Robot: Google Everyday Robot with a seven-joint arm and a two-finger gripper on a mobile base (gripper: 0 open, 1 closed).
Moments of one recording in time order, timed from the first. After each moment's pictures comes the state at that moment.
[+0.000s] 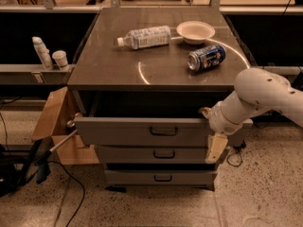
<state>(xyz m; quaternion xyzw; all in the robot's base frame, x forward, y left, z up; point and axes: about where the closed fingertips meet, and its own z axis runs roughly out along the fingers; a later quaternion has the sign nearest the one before) 0.534 -0.186 0.658 -0.68 0.70 0.09 0.17</state>
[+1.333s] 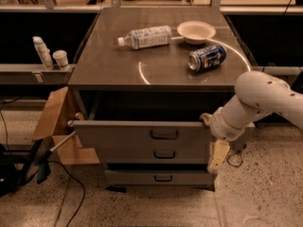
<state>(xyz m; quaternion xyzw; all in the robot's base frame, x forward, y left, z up) 0.507 -0.190 0.646 -0.67 0.71 0.13 0.14</state>
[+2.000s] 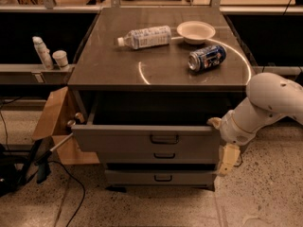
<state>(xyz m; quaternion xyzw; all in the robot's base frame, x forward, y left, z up) 0.489 -0.210 0.653 -0.66 0.73 0.13 0.13</state>
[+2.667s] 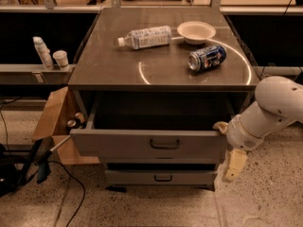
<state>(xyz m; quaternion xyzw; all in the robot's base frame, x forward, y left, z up) 0.468 -0.226 0.652 -0.65 0.74 0.15 0.12</state>
